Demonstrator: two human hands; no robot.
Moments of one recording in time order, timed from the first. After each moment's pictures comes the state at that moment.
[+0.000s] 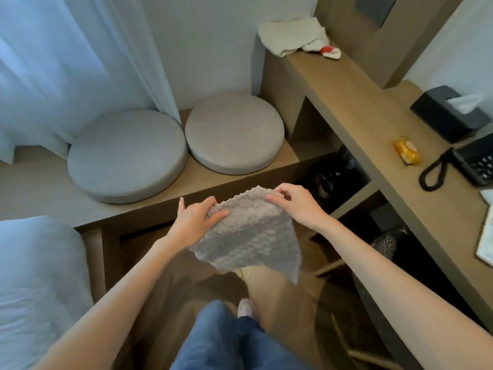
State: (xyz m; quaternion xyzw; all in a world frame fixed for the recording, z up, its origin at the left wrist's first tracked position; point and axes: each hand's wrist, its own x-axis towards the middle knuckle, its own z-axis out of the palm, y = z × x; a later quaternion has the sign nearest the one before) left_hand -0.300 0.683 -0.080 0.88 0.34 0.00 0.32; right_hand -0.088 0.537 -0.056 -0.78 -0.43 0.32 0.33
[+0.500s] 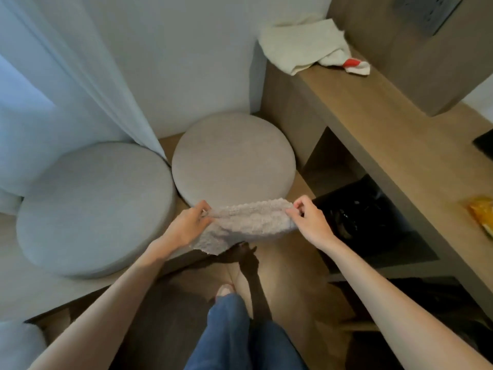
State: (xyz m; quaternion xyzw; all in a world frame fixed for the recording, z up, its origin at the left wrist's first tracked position) left_hand -0.136 0.947 -0.184 0.87 0.33 -0.03 0.37; right_hand 0.075 0.740 -0.176 -0.85 -0.29 0.29 0.34
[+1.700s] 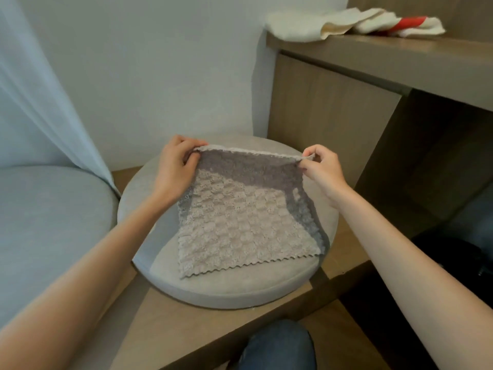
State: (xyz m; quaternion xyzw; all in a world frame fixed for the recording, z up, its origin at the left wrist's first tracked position) left_hand 0.059 1.138 -0.411 0.85 0.24 0.41 0.24; right_hand 0.262 0.951 -0.409 -0.74 -0.29 0.11 0.59
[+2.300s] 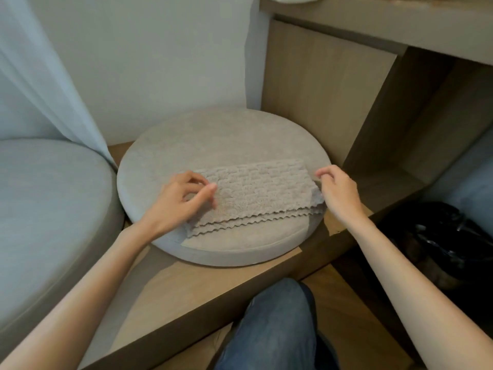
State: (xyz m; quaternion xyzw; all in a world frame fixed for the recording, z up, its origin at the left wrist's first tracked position) left_hand -0.023 1.085 -0.472 0.91 0.16 0.20 0.32; right_hand 0.213 0.869 -0.479 -0.87 -0.27 0.03 0.42
